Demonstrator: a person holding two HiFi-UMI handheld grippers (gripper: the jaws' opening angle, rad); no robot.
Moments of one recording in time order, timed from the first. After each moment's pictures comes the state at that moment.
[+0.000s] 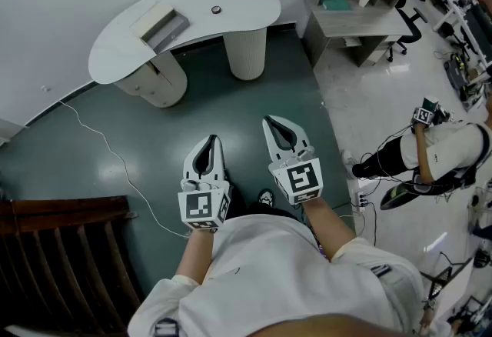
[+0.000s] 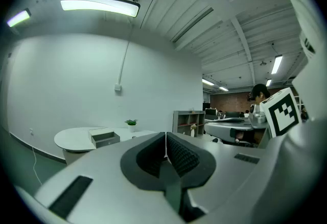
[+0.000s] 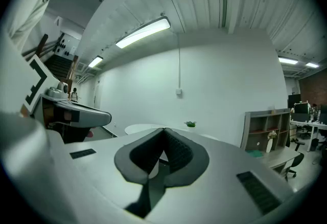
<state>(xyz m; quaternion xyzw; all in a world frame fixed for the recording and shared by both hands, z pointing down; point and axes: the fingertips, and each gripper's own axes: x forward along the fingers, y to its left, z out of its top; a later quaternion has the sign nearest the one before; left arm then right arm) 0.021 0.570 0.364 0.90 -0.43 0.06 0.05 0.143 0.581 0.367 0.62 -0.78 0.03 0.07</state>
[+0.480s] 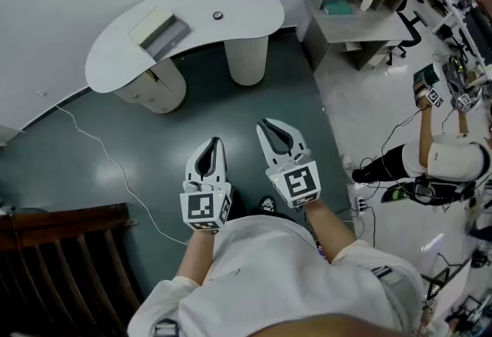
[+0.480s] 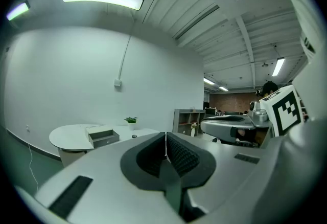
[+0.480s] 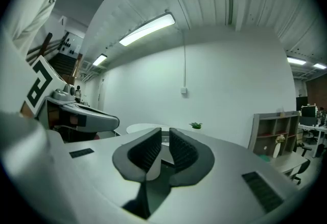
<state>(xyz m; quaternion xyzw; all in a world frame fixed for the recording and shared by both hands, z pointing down) 0.025 0.509 0.378 0.90 -0.42 0.06 0.07 0.127 0.519 0.366 0.60 -0.80 0.02 0.07</state>
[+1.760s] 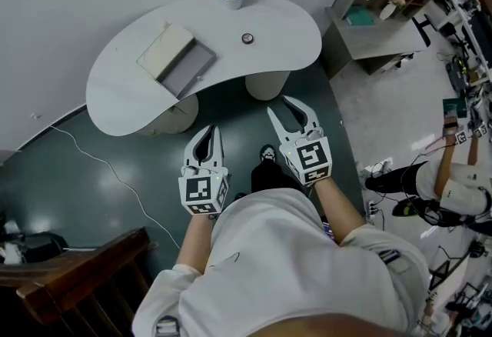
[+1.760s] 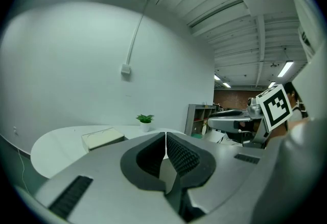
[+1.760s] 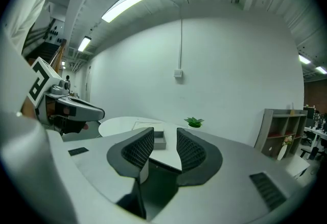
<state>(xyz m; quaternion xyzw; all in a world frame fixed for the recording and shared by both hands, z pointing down) -0.042 0.173 0.416 0.91 -0.40 0.10 0.09 0.110 0.191 0.407 0.62 -0.77 0.05 0.14</state>
